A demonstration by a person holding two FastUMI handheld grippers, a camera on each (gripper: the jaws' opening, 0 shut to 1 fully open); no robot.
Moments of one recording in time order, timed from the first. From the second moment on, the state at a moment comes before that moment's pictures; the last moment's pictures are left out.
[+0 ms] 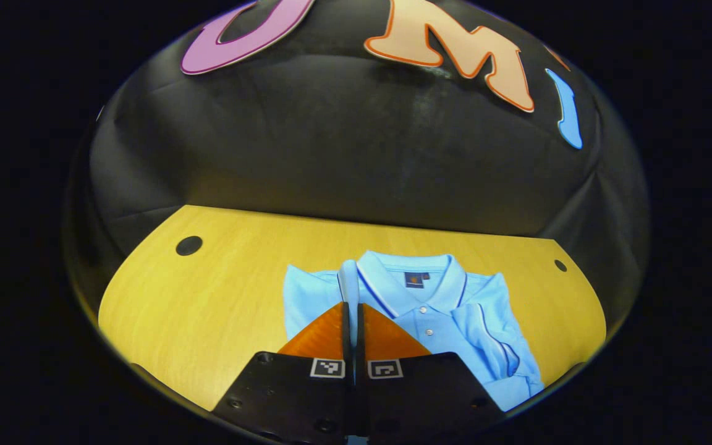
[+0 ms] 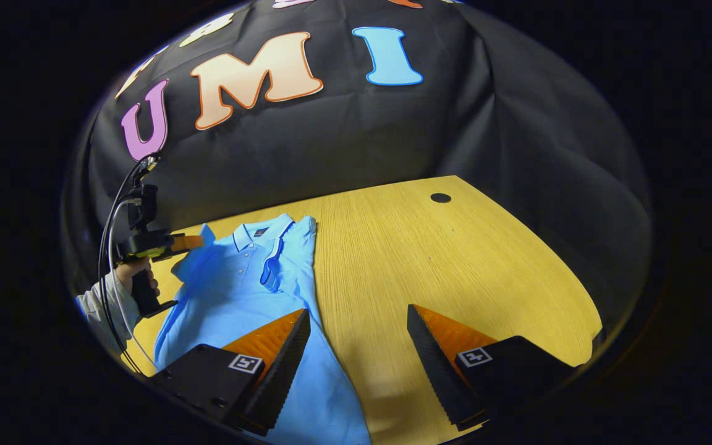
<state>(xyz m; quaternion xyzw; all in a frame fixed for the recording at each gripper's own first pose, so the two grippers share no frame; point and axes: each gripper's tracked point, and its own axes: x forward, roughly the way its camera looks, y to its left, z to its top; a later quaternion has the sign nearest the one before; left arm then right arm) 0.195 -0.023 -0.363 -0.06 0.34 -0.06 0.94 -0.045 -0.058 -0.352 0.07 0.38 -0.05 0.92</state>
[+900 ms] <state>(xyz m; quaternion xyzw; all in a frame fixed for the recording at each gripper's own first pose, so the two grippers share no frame) 0.121 -0.086 -0.329 -0.02 0.34 -0.08 0.94 -0.042 -0.090 -0.333 0.08 0.36 0.03 0.93</state>
